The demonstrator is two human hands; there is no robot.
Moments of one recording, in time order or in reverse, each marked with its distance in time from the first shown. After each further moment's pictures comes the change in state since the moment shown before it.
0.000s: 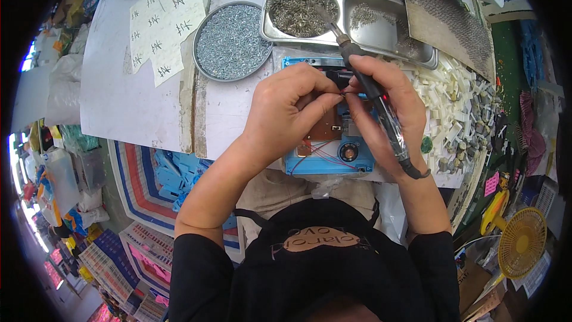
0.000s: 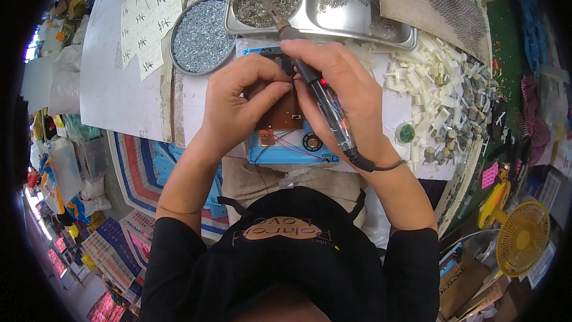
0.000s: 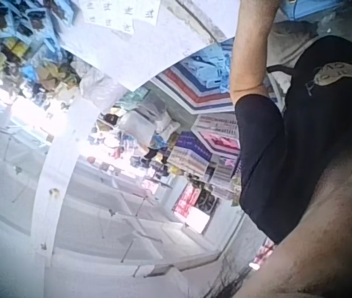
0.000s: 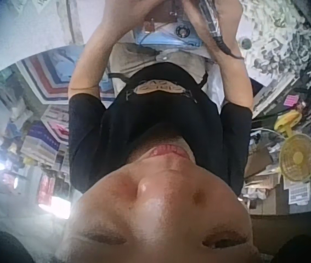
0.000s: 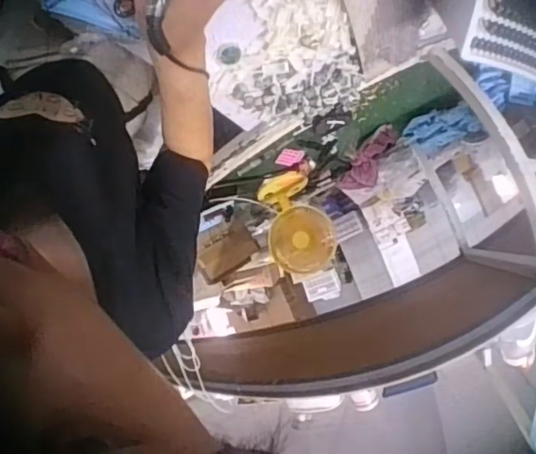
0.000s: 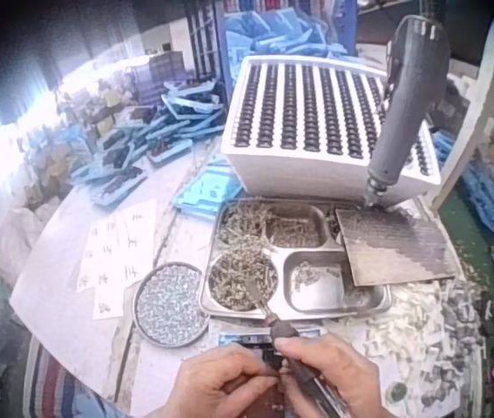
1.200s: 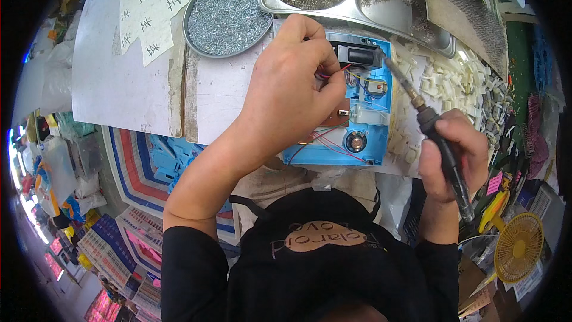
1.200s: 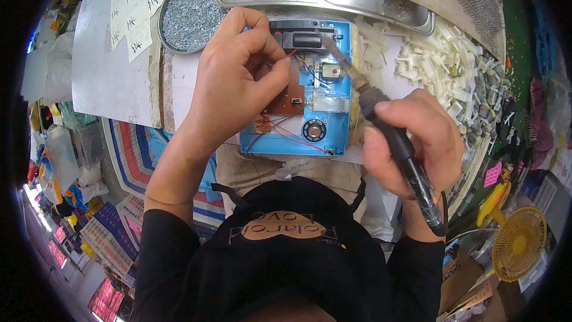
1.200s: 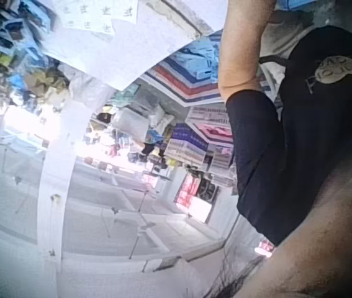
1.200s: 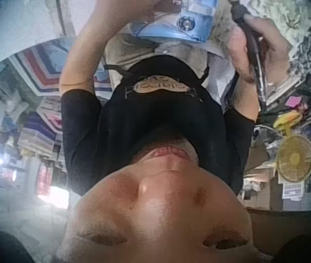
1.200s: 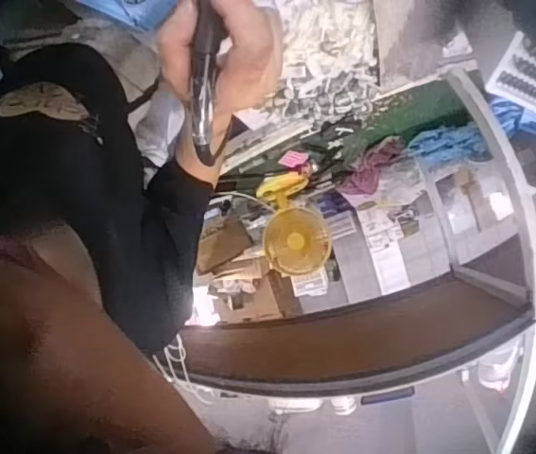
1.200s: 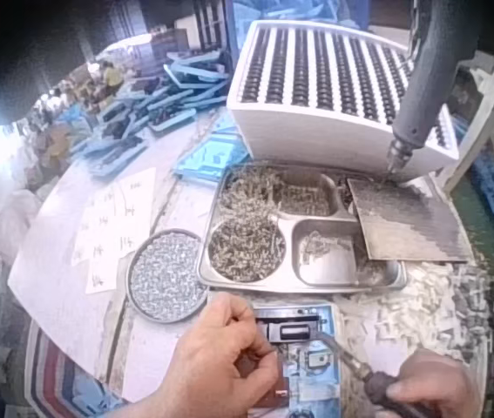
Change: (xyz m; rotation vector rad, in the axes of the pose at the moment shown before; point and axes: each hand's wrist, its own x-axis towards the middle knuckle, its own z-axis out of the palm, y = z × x) left_hand 0.002 0.005 0.004 0.214 -0.020 -0.088; right_hand -0.039 -0.016 -0.070 -0.112 -0.070 -0.080
